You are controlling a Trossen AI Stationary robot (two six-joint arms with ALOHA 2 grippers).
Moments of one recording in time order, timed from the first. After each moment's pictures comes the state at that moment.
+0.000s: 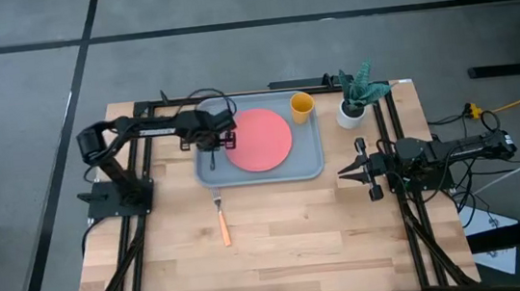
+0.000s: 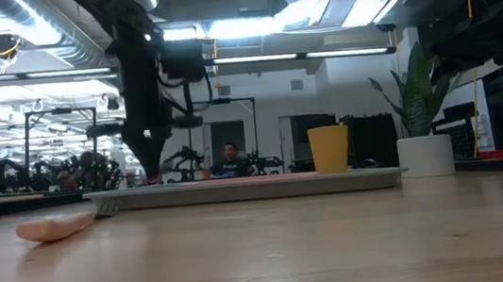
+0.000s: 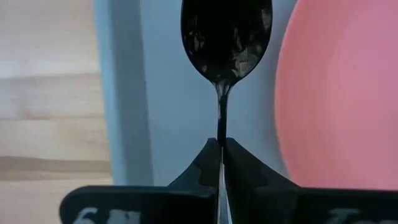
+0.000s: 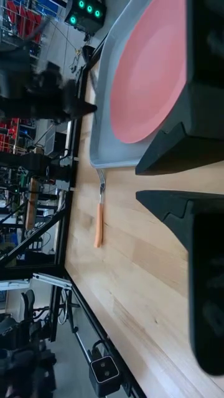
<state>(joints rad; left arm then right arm) 0.42 1.66 1.04 -0.75 -0.20 -1.11 0.10 0.13 0.02 0.00 -0.02 -0.09</state>
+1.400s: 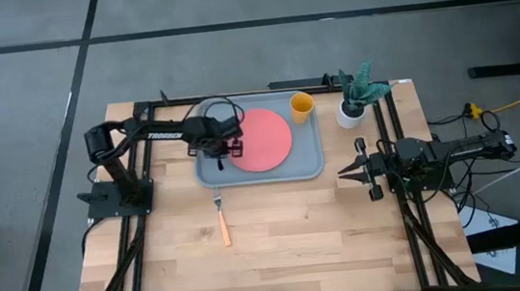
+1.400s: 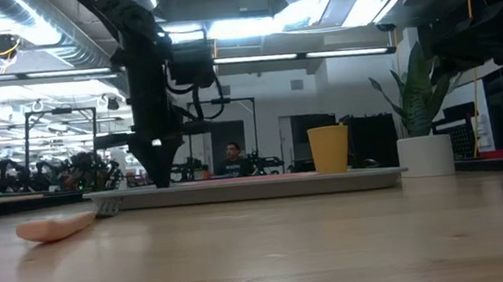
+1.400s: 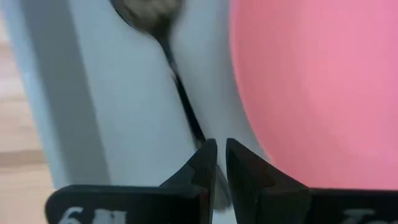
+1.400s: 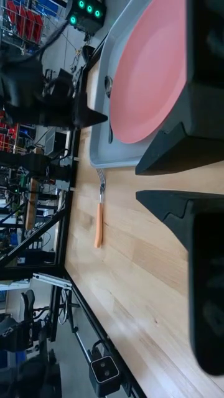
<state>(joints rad) 0.37 1.72 1.04 -0.68 -0.13 -1.10 0.10 0.13 0.02 0.00 -0.02 -0.09</state>
